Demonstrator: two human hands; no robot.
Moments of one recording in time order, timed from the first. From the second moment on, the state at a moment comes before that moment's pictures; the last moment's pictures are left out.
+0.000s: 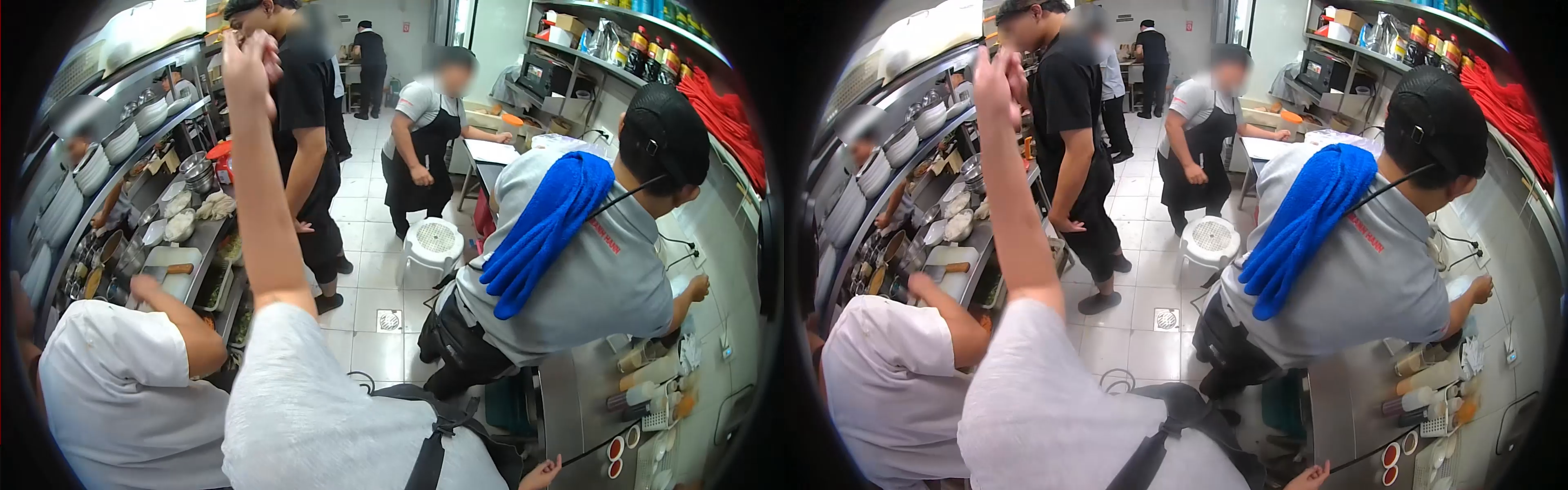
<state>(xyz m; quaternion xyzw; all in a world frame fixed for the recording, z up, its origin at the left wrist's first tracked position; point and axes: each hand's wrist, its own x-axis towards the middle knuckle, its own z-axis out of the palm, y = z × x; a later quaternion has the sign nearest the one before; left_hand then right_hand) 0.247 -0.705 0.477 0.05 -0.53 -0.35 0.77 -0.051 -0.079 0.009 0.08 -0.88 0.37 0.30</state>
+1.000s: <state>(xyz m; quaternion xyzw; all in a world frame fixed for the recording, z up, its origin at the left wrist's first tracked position) 0.048 -0.347 0.131 -0.24 -0.45 -0.76 -0.41 -0.030 -0.065 -0.045 -0.17 -0.78 0.55 0.25</state>
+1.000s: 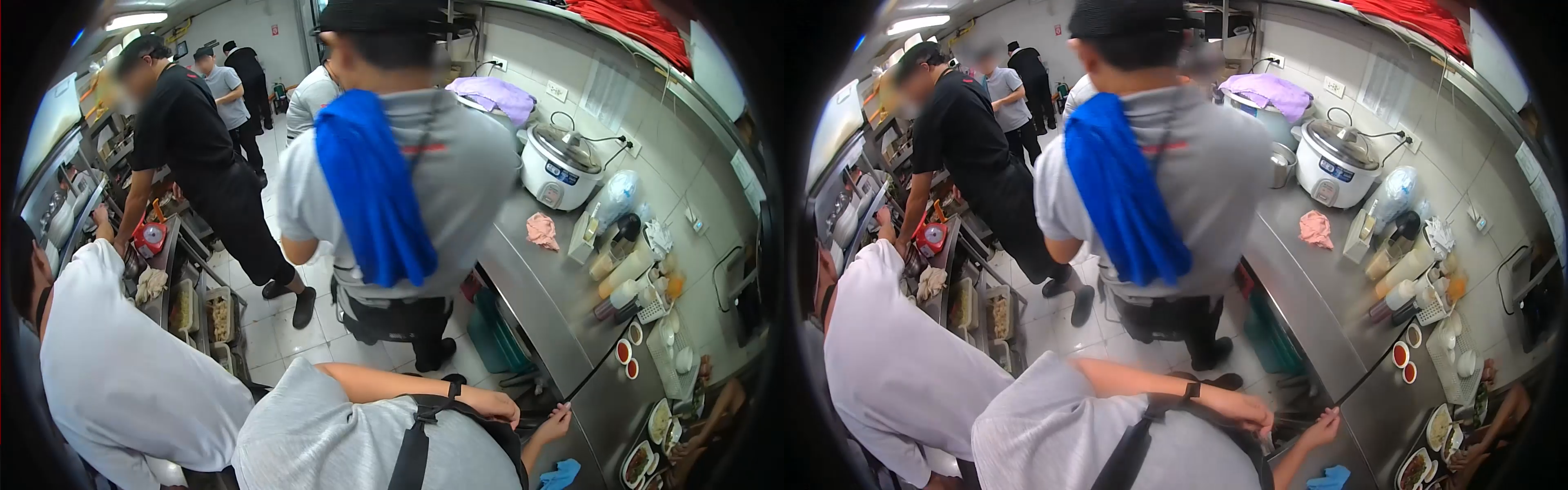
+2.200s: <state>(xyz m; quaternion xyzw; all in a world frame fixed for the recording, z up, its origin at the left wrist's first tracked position) -0.003 -0.392 0.133 -0.21 -0.52 -0.69 -0.46 -0.033 -0.084 -0.028 -0.14 -0.84 0.45 0.26</state>
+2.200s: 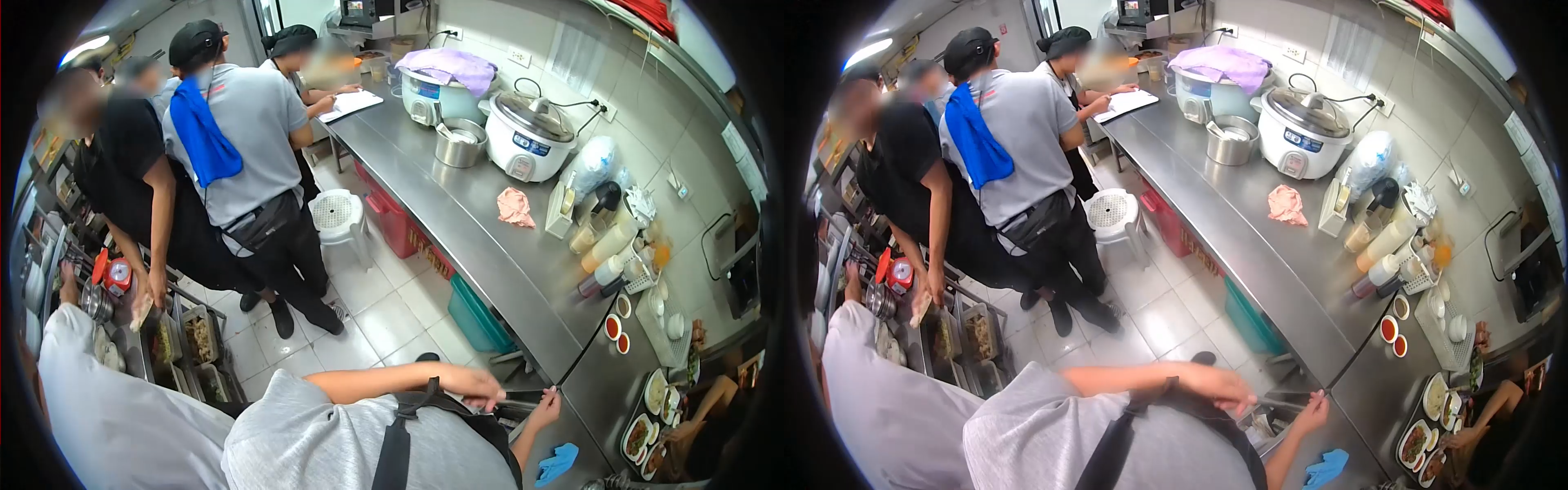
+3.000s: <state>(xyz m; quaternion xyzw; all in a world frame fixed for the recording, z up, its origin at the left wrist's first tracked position) -0.022 -0.569 0.437 -0.80 -0.51 -0.32 0.00 -0.156 -0.272 0.297 0.46 -0.26 0.73 -0.43</state>
